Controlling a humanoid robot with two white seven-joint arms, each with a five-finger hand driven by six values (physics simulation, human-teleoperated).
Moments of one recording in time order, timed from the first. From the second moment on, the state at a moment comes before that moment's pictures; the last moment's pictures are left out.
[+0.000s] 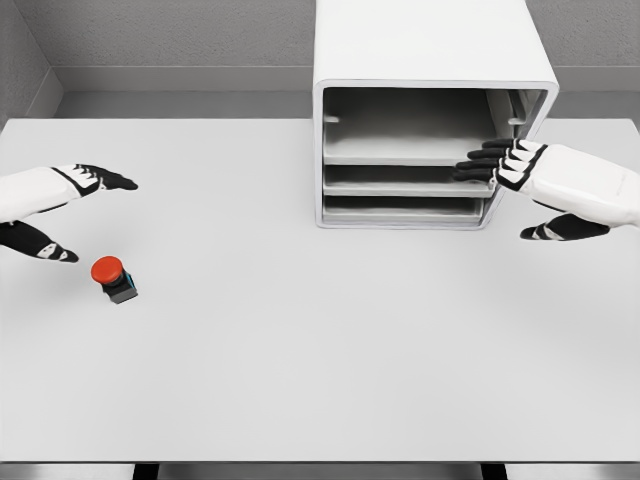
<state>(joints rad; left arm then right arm) -0.94 1.26 -1.29 -1.47 0.07 -0.61 -0.10 -0.50 -1.17 0.62 -1.72 0.16 -0.61 0.13</state>
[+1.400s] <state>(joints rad) -0.80 1.21 -1.30 -1.47 0.00 -0.61 -0.10 -0.67 -0.91 0.74 -1.65 0.12 -0.61 0.22</state>
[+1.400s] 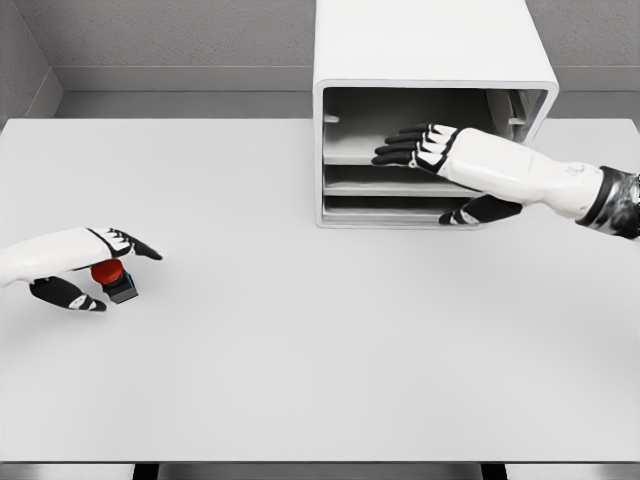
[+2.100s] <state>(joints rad) -0.80 1.21 -1.30 -1.45 0.00 -0.61 -0.10 -0.74 -0.76 0.74 -1.36 0.10 -0.61 0.38</state>
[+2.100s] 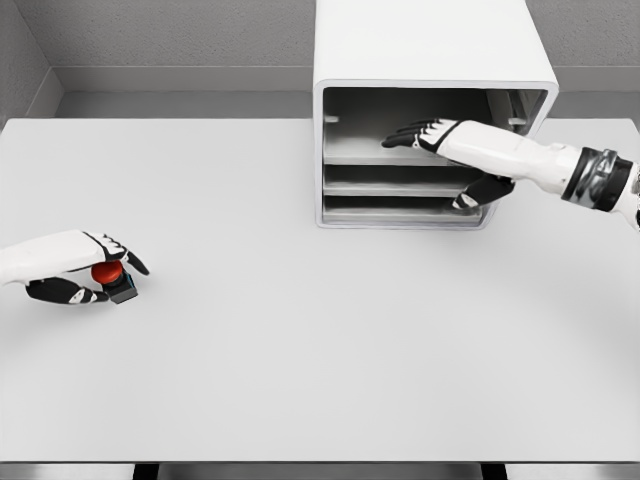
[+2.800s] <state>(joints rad) -0.82 1.21 -1.29 -1.42 -0.01 -0.61 -0.10 -0.75 -0.70 0.75 -1.27 0.10 -0.61 0.41</state>
